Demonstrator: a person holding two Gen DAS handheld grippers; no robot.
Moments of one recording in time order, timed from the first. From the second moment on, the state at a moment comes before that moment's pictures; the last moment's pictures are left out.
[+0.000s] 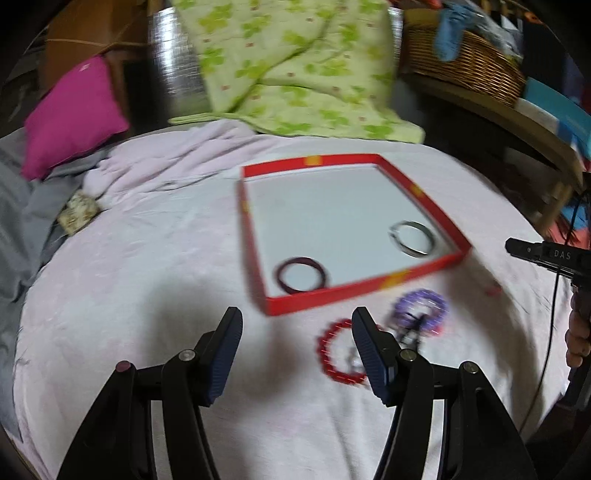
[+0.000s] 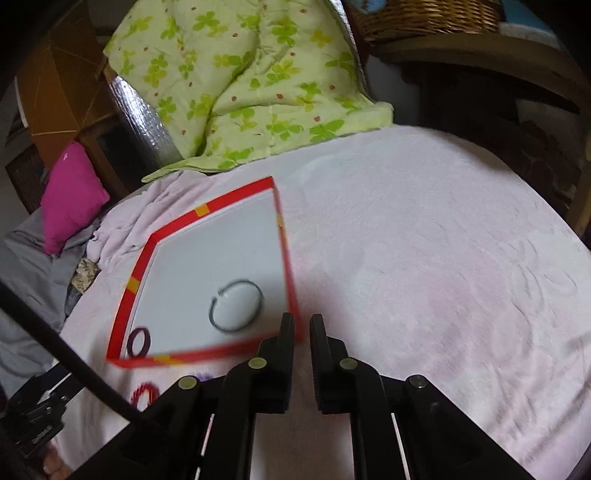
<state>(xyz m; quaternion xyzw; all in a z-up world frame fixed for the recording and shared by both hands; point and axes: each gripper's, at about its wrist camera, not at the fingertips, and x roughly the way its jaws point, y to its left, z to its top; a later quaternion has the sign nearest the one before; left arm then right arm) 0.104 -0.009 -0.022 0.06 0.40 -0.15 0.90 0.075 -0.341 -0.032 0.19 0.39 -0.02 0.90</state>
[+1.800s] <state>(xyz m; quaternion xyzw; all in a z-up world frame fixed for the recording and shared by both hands) 0.094 -0.075 -0.051 0.11 0.42 -0.30 0.85 0.075 -0.349 -0.060 0.19 0.45 0.01 0.87</state>
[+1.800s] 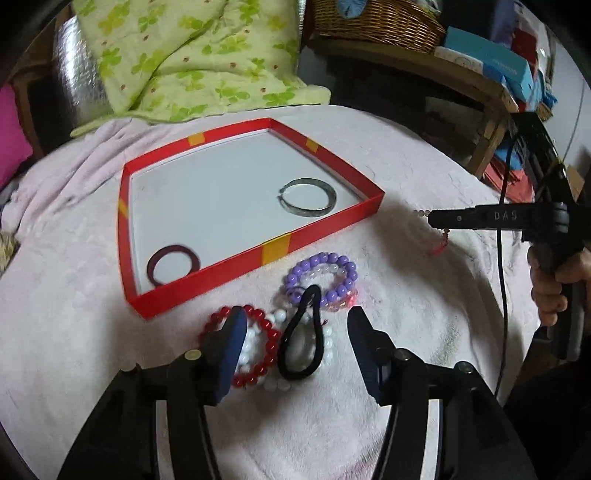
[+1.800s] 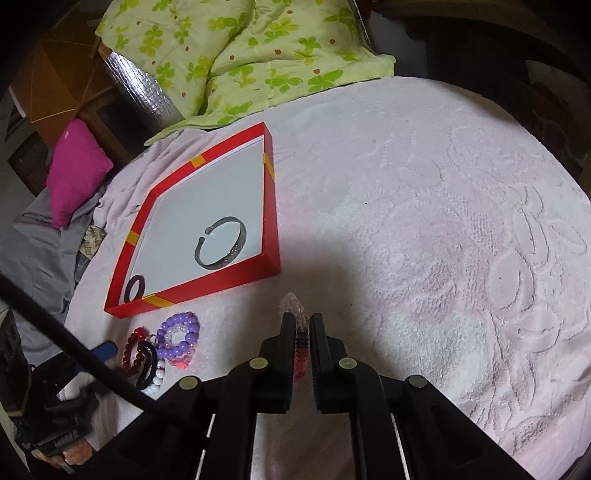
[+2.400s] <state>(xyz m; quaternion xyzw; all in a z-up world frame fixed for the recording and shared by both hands) 0.106 -0.081 -0.067 0.08 0.45 -0.32 0.83 0.082 -0.359 -0.075 0.20 0.49 0.00 0.85</state>
